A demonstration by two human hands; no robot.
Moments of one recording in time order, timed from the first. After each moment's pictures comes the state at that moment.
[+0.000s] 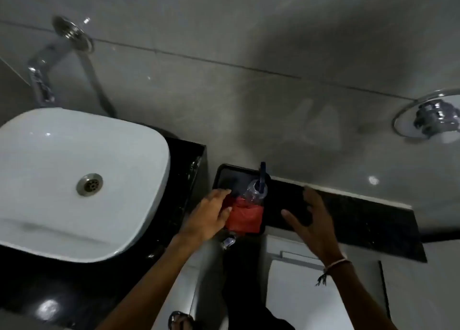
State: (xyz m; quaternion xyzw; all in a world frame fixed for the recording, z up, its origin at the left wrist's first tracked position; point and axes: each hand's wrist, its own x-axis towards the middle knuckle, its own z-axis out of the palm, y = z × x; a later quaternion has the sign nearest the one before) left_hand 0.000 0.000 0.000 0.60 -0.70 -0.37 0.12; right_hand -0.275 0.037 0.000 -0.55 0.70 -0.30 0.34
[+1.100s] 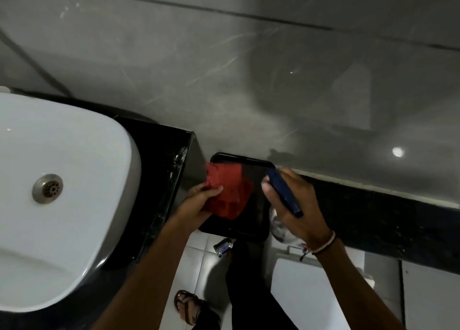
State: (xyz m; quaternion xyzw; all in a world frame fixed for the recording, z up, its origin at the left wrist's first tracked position) left_hand -0.016 -0.077 -0.103 0.57 -0.09 -0.73 0.36; right_hand -0.245 -0.063 -0.027 -0.68 0.52 -0.36 0.36
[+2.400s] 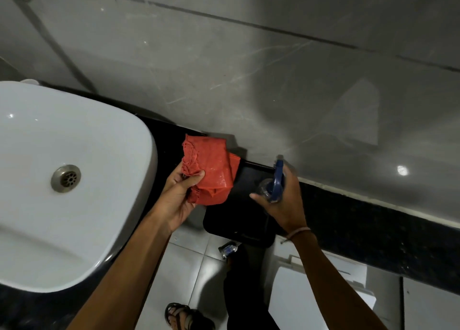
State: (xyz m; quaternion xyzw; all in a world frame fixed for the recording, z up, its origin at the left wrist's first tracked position) left_hand 0.031 -0.071 -0.018 0.51 -0.15 -0.69 0.49; right_hand -0.228 -0.083 -0.114 -0.60 0.63 -0.29 0.40
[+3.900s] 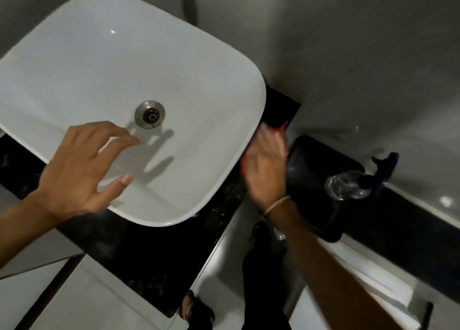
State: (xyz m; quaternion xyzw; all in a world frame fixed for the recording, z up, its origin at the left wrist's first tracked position) left_hand 0.301 0.069 0.025 0.64 -0.77 -0.02 0.05; right_hand 0.000 -0.060 -0.114 -0.82 0.50 -0.23 0.14
